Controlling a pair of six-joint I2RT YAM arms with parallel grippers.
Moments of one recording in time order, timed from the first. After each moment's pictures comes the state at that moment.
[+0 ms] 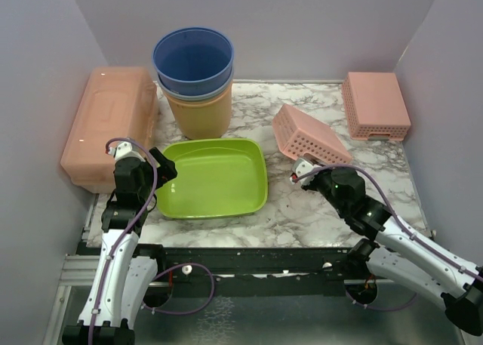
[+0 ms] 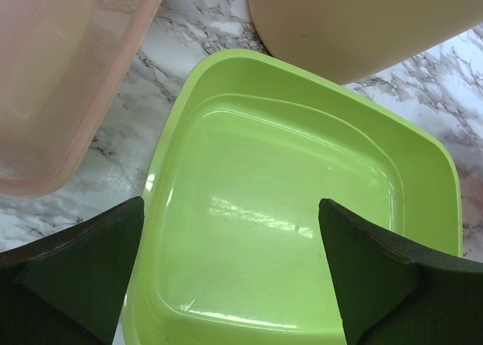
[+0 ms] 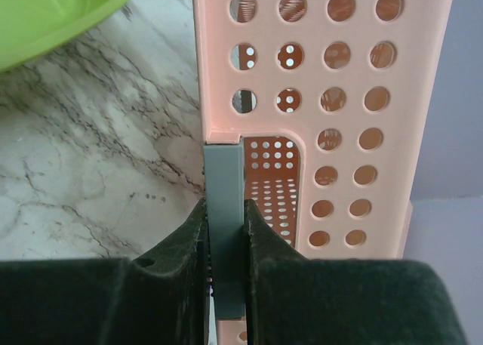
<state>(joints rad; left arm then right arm) -0.04 0.62 0.60 -0.44 -0.07 -0.51 0.73 0.76 0.52 -0.07 0.28 -0.75</state>
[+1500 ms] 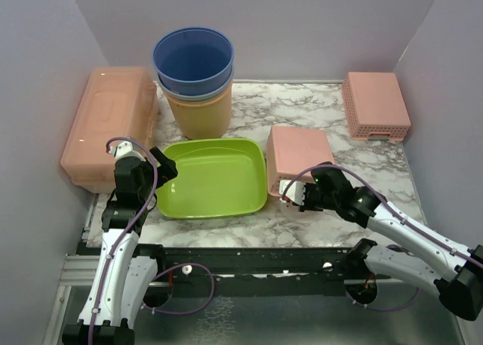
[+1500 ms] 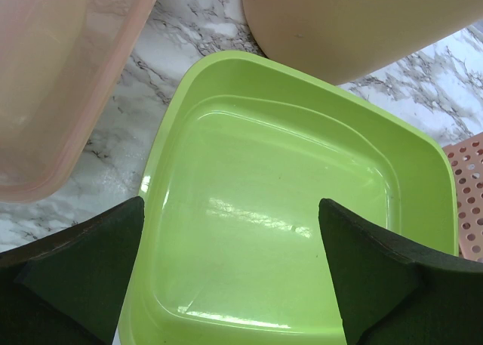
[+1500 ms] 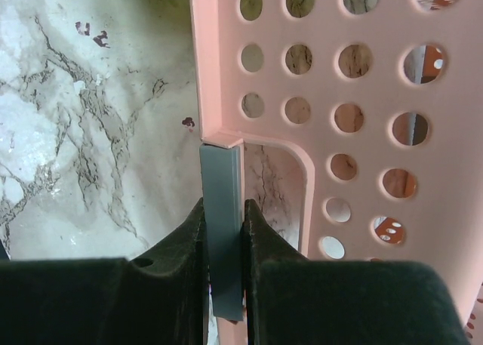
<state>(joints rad) -0.04 0.63 0.60 -0.43 -0.06 -0.51 0.73 0.92 0.65 -0.57 -0.11 -0.79</state>
